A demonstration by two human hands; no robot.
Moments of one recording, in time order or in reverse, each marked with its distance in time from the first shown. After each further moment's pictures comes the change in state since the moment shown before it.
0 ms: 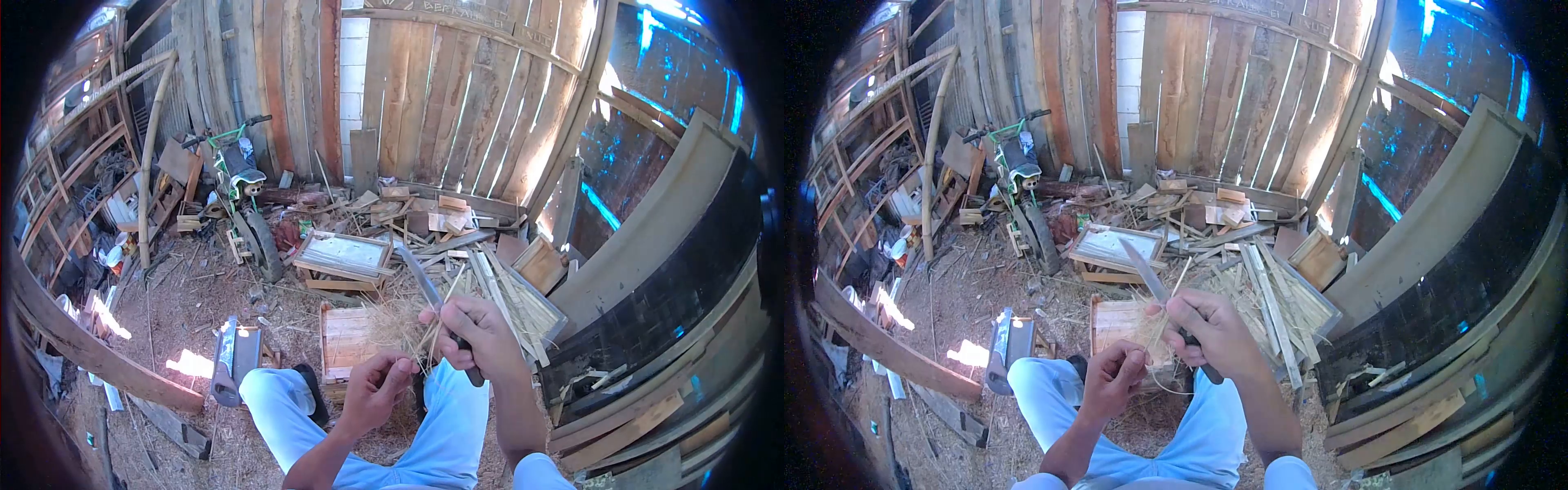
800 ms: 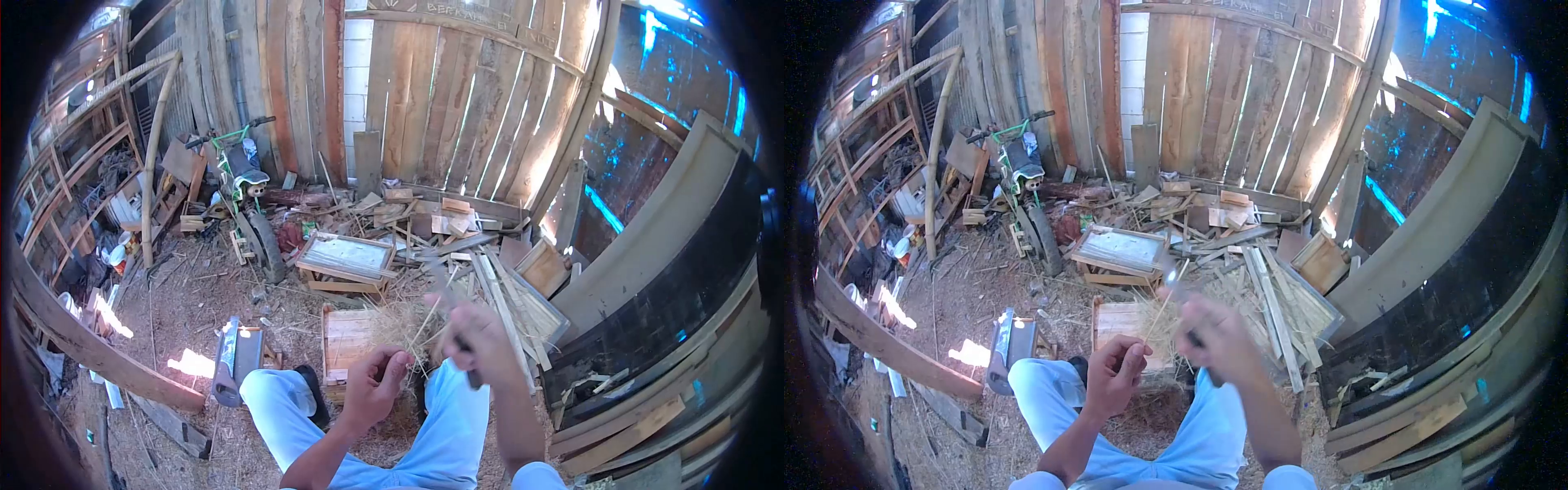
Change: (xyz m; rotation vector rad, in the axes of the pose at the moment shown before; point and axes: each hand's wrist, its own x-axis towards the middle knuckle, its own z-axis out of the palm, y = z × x) left_hand 0.011 -0.012 -0.003 0.188 0.136 0.053; right_hand -0.002 0.019 -0.007 -0.035 0.156 -0.066
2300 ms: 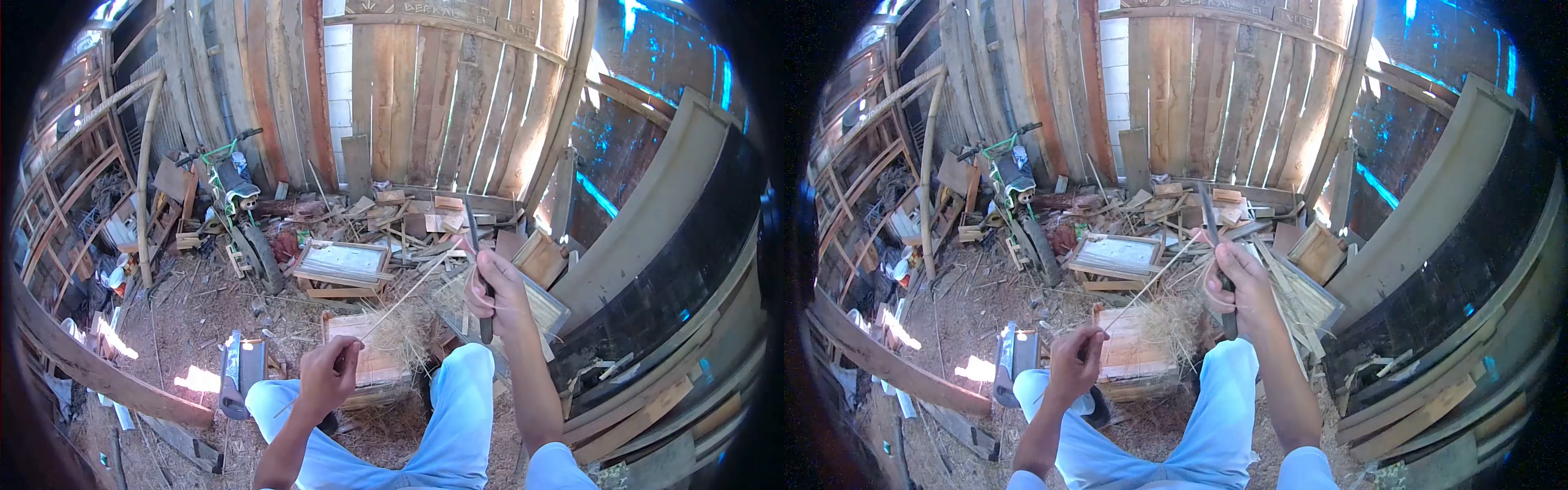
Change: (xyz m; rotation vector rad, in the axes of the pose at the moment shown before) left_hand 0.022 0.017 -0.055 0.814 0.087 0.432; right_hand 0.043 -0.008 -0.046 0.316 -0.014 -0.151
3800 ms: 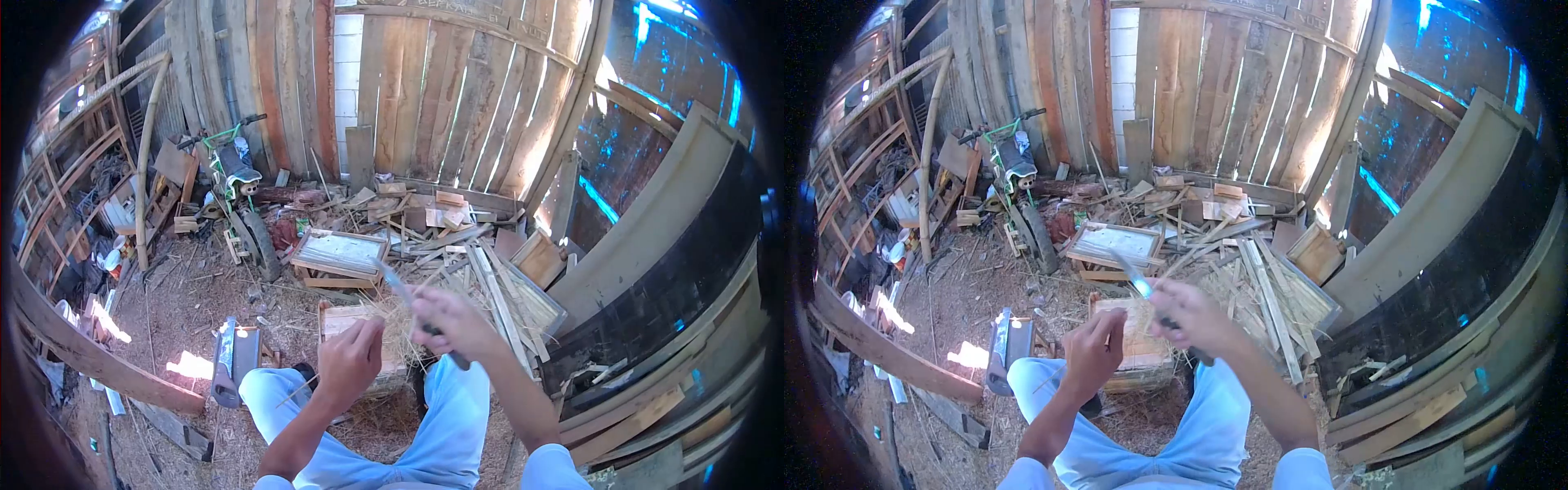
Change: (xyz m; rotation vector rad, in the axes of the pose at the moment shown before) left_hand 0.010 0.013 0.027 0.287 0.122 0.186; right_hand -0.009 0.035 0.032 -0.314 -0.156 0.411
